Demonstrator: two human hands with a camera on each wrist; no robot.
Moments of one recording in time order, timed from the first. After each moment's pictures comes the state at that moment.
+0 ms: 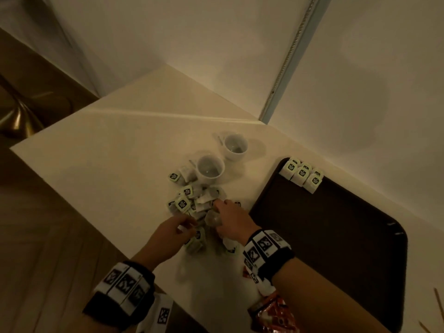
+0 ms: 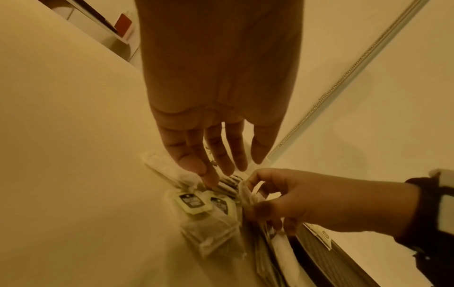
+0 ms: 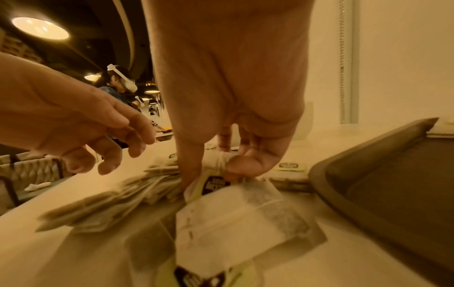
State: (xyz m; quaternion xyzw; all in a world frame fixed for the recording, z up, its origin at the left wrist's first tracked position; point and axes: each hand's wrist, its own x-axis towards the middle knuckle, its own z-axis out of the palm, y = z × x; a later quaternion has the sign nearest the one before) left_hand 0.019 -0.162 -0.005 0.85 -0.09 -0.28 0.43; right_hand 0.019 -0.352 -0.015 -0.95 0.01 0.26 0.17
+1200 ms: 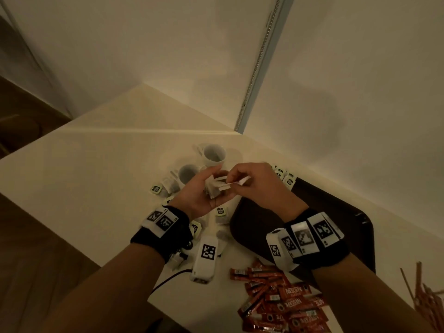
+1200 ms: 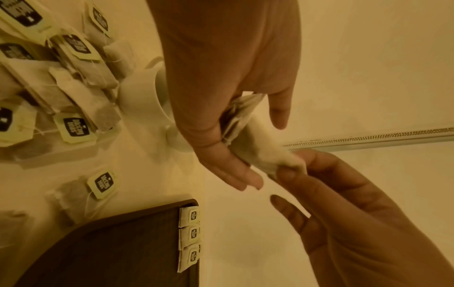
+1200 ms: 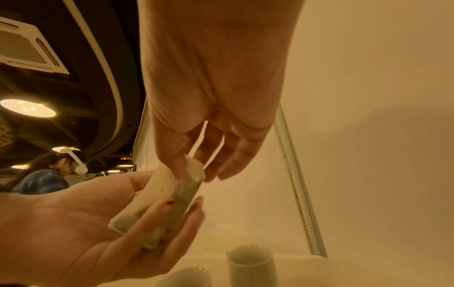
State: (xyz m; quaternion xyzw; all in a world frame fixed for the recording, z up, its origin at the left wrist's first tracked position) left_hand 0.073 -0.267 0.074 0.35 0.07 -0.46 0.81; right_hand 0.013 -0.416 0.119 -0.92 -0.05 -0.04 0.39
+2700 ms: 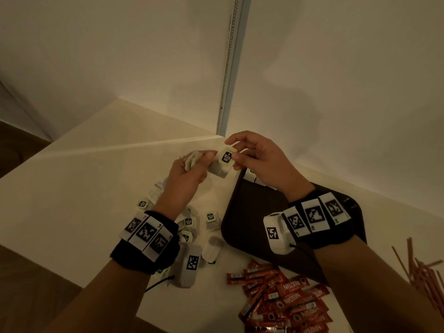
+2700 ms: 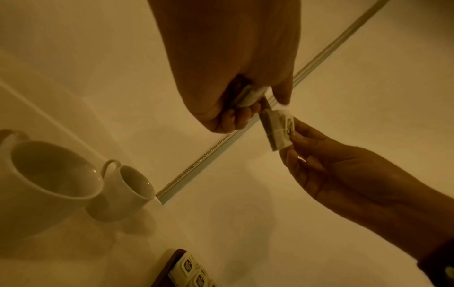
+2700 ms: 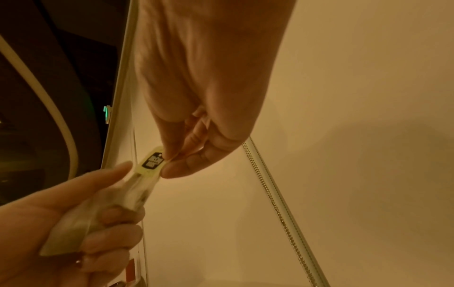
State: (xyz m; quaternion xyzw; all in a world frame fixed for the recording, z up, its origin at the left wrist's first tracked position) left_hand 0.075 -0.282 0.111 0.63 -0.19 -0.13 0.74; right_hand 0.014 -0.449 0.161 -0.82 -0.01 -0.08 0.57
